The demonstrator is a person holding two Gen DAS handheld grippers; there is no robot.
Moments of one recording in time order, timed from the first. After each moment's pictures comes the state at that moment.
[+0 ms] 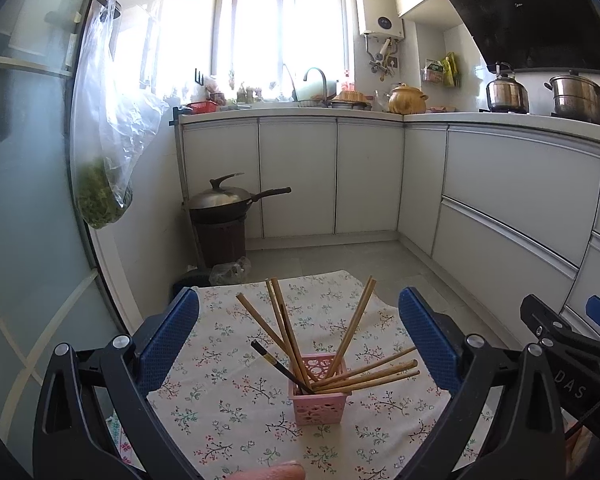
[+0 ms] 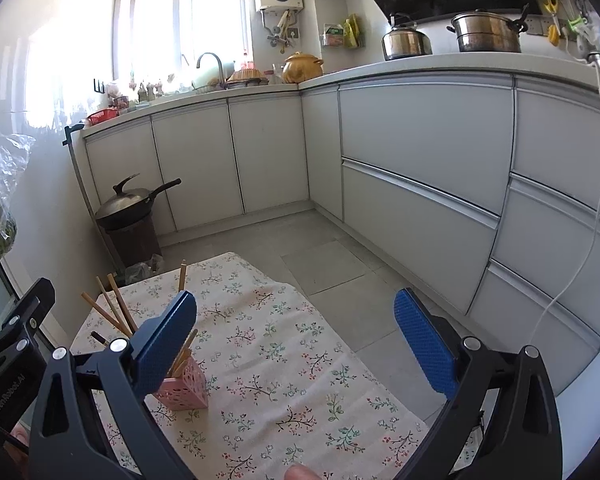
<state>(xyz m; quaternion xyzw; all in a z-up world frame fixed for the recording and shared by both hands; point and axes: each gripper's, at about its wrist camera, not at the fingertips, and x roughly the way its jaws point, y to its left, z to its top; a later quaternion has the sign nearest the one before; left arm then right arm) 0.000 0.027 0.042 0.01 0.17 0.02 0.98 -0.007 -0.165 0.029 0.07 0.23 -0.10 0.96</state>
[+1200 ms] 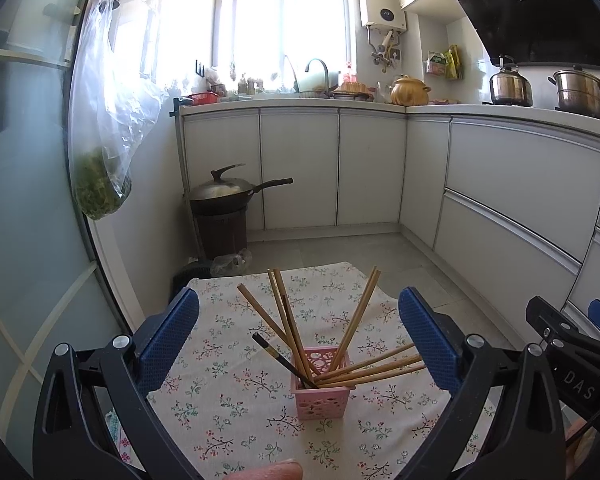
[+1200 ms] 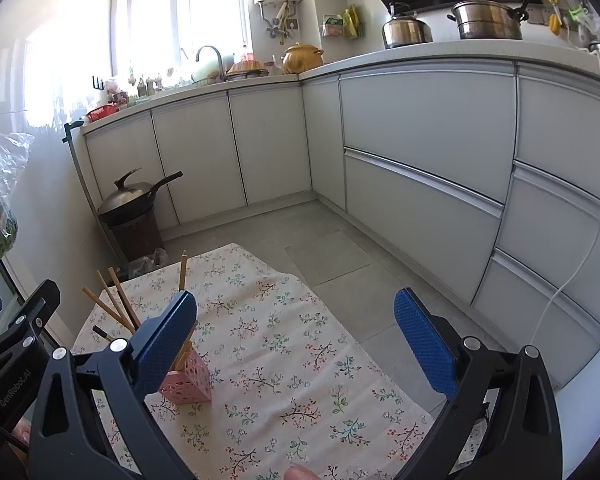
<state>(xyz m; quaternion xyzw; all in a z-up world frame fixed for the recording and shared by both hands) 0.006 0.030 0.032 0.01 0.18 0.03 0.98 -0.005 -0.166 0.022 0.08 0.24 -0.10 0.96</state>
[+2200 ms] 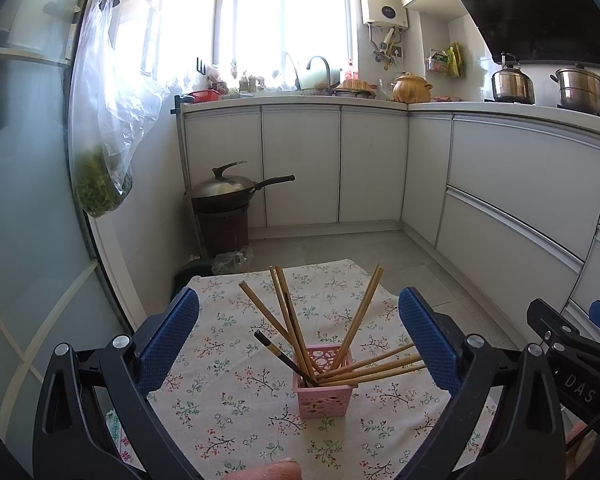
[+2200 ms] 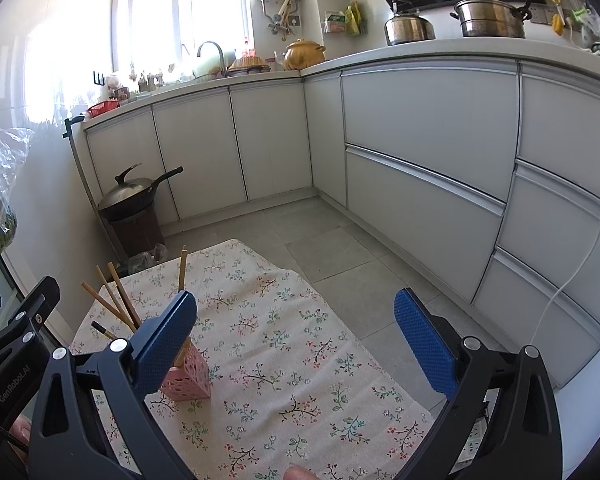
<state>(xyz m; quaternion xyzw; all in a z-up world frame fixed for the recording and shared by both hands) 0.006 0.034 0.029 0.01 0.19 0.03 0.98 -0.005 -0.164 0.016 0.08 0.25 -0.10 0.96</state>
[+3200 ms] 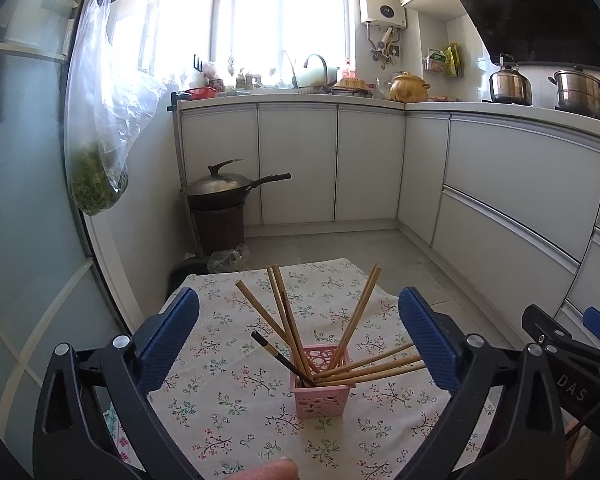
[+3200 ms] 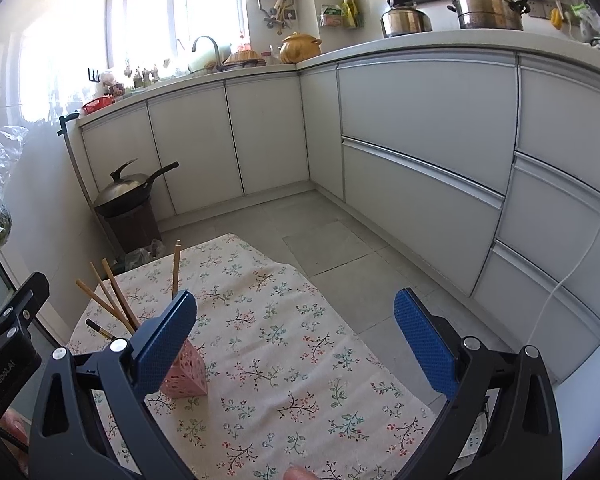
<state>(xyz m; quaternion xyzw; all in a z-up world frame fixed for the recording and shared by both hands) 0.009 0.038 0.032 0.00 0.19 0.01 0.98 0.002 -0.169 0.012 0.09 0.26 -0.10 0.96</state>
